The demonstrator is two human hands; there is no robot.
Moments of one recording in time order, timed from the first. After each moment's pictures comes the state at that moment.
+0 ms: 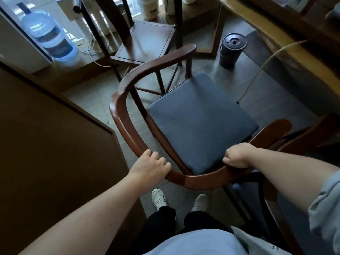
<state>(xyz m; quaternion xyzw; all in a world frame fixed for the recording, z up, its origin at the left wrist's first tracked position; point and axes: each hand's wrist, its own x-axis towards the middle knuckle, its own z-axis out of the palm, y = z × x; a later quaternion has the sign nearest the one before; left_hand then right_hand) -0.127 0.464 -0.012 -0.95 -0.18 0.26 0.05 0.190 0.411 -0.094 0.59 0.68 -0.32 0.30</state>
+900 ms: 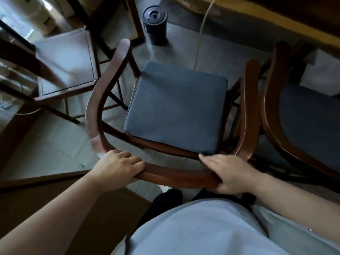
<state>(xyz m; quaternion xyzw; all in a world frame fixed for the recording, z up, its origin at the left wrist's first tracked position) -0.156 0.668 -0.022 -0.97 0.12 0.19 -0.06 0.033 0.361 -0.060 0.75 0.57 -0.33 -0.04</state>
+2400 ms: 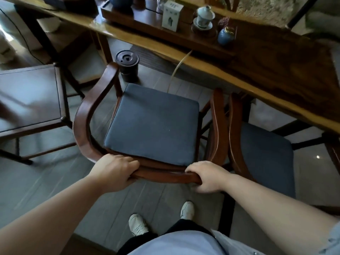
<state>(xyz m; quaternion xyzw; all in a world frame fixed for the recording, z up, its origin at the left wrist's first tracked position) -0.039 0.716 -0.042 -0.99 0.13 0.01 -0.11 0.122 0.416 -0.053 0.82 0.46 -0.36 -0.03</state>
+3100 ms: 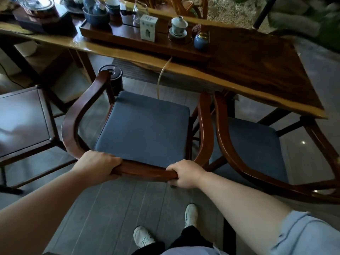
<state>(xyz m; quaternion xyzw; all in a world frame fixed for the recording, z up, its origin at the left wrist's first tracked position) -0.020 0.765 -0.024 -0.98 0.10 0.15 0.04 0.078 0.472 -0.050 0.86 0.37 -0.33 -0.09</state>
